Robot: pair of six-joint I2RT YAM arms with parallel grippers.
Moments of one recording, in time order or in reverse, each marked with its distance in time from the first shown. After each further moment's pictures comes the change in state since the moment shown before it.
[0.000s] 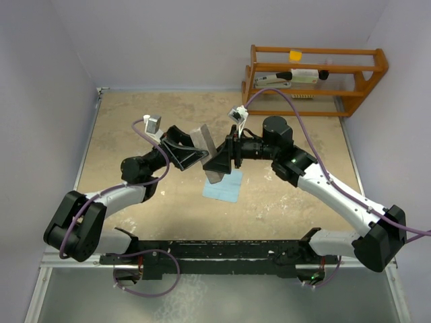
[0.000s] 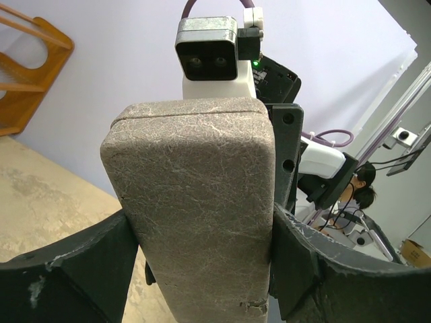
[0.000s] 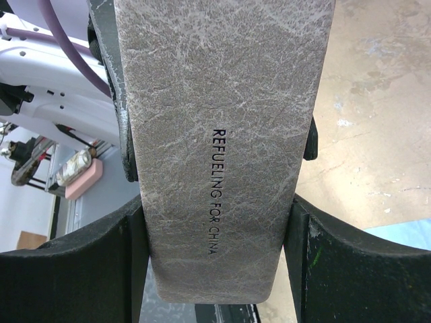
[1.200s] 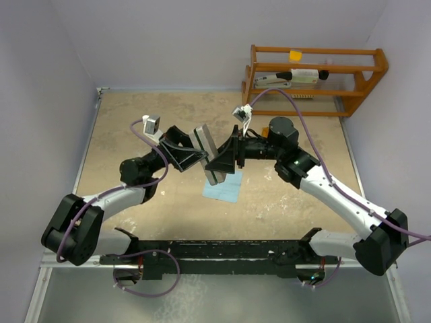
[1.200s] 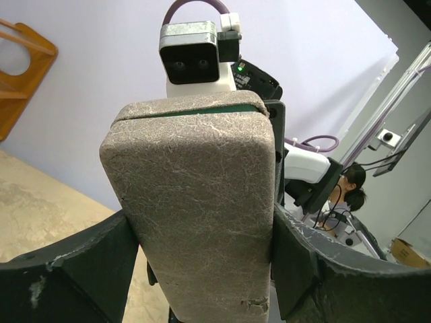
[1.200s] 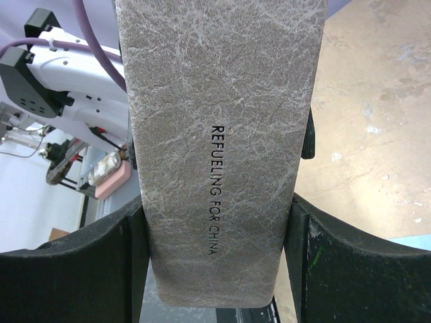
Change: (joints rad) left arm -0.016 -0.030 0.000 0.001 -0.006 -0.016; right arm -0.026 -0.027 -0.026 0.084 -0.072 0.101
